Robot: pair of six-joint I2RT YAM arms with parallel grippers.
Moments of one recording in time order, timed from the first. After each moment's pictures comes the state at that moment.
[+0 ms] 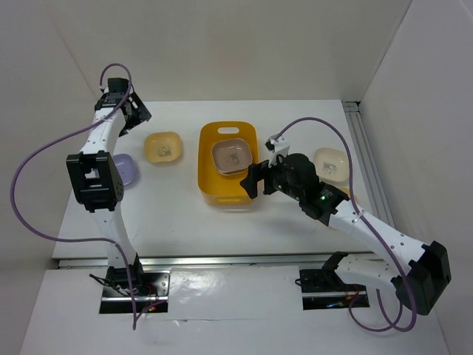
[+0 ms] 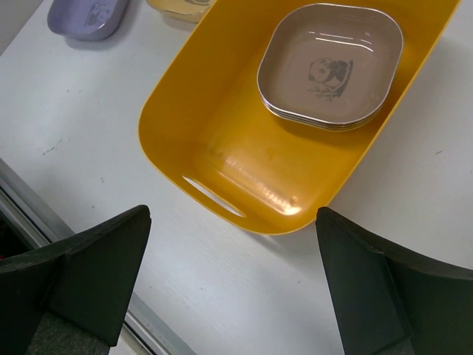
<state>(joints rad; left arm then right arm) 0.13 2.04 1.89 -0.69 -0.21 -0.55 0.72 1.06 0.84 -0.15 0.00 0.28</state>
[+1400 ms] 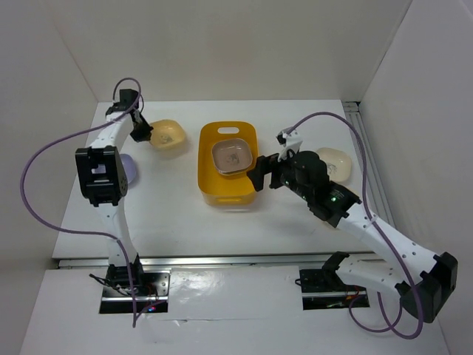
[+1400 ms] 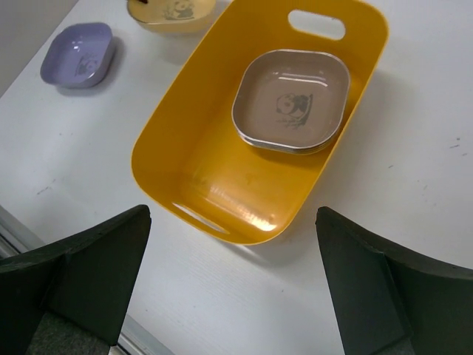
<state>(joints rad) 0.11 2.18 1.85 -0.66 -0.08 -0.56 0.70 0.99 0.89 -0.20 0.08 0.28</state>
